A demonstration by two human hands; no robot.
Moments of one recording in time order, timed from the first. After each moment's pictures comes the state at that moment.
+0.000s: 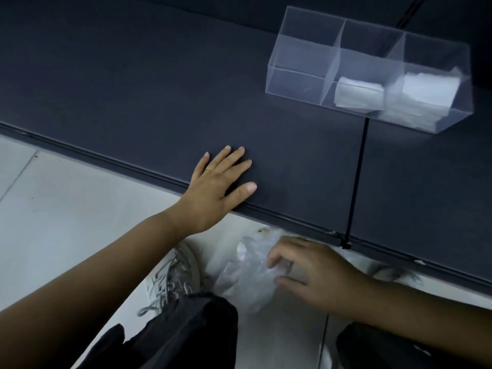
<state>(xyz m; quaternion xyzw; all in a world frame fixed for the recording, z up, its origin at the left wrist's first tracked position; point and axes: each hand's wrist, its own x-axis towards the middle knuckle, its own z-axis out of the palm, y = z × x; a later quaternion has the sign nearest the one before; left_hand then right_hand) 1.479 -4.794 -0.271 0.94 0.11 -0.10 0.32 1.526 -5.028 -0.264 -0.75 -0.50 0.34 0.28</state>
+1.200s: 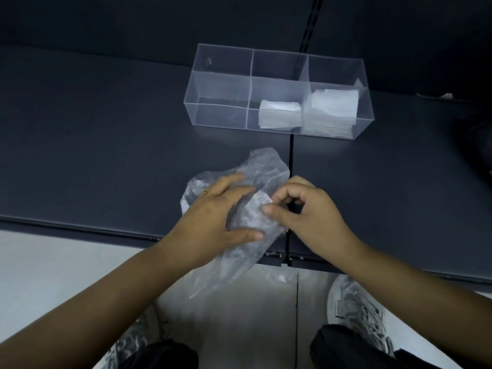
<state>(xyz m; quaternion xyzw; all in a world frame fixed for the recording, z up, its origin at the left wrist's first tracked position) 1.542 -4.866 -0.248 0.91 0.01 -0.09 0.40 1.620 -5.053 -0.250 -0.81 -0.23 0.19 0.51</state>
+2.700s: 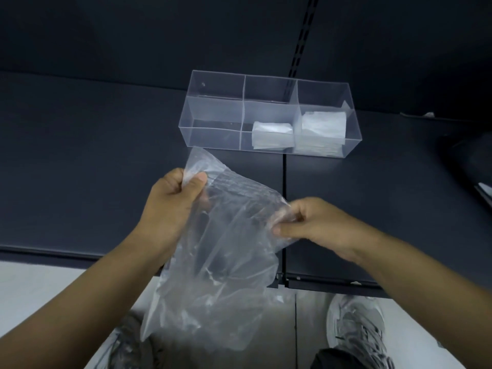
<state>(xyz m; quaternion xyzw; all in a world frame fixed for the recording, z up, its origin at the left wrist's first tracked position) 1.569 -4.840 -0.226 0.72 0.31 0.08 0.61 1.654 -5.061 -0.224 -0.76 -0.13 0.44 0.46</state>
